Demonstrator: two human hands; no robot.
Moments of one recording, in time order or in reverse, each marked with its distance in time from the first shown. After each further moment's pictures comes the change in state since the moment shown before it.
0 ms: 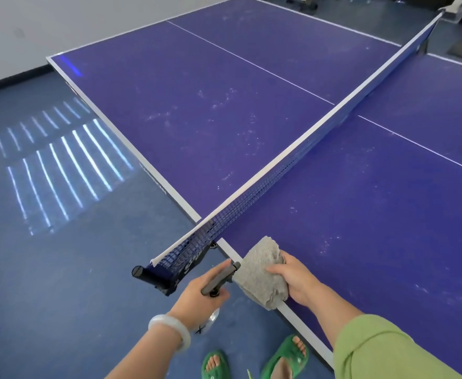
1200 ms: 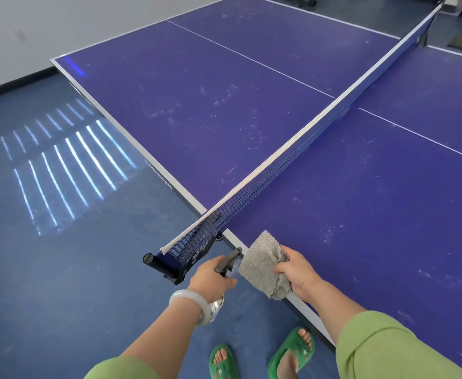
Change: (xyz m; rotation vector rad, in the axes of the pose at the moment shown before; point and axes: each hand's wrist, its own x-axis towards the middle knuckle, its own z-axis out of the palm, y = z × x) left_hand 0.015 0.000 0.004 0.129 -0.009 -0.259; right_hand -0.010 0.020 0.010 -0.143 0.061 -0.087
